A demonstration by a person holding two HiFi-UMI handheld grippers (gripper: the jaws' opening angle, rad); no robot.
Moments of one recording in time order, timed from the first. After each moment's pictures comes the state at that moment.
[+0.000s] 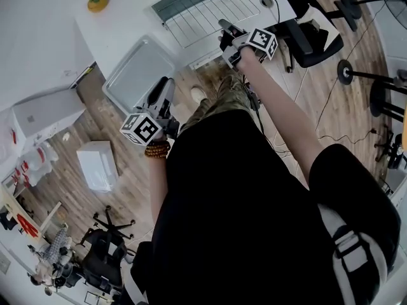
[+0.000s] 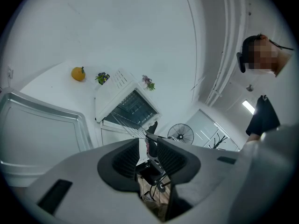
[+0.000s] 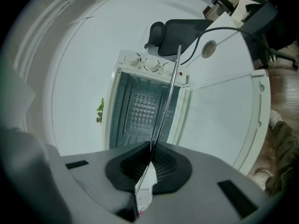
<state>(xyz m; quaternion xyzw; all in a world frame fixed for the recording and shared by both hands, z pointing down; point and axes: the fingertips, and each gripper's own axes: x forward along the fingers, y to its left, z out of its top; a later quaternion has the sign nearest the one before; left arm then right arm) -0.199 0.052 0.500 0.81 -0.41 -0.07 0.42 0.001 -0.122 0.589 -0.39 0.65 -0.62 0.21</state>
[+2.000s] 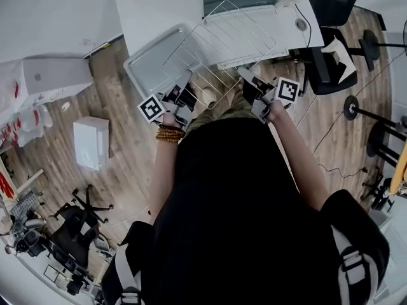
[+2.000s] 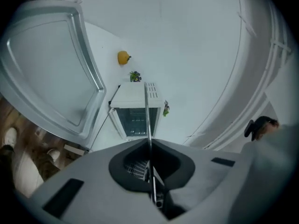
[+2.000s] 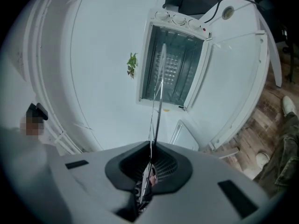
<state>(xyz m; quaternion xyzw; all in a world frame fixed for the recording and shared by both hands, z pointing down) -0.249 0.065 0.525 0.64 -0.32 -0.36 0.60 -0.094 0.039 0.517 -0.17 0.74 -0.64 0.11</state>
